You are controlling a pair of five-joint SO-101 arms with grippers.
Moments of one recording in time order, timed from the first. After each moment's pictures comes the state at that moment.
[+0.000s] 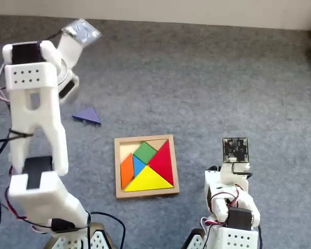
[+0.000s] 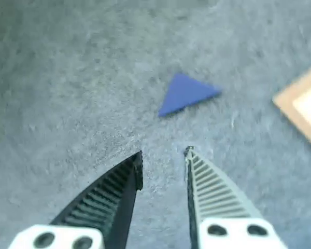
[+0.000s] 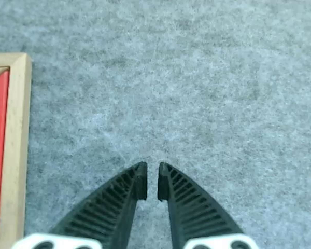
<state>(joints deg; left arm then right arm) -13.3 13.5 -30.2 100.6 -40.7 0.9 -104.3 96.0 64.2 10.6</state>
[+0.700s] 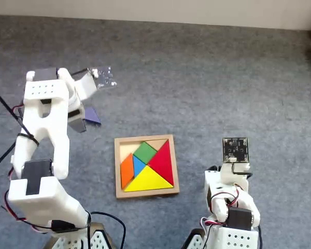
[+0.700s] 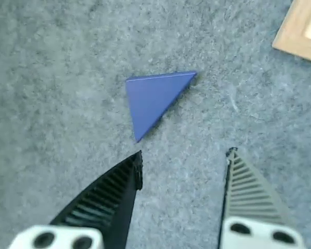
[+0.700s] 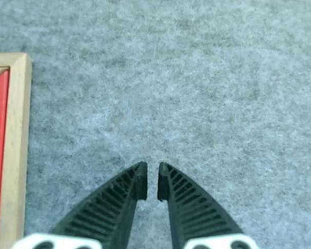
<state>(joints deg) -13.2 10.7 2.6 75.4 -67.9 0.9 -104.3 96.0 64.2 10.6</state>
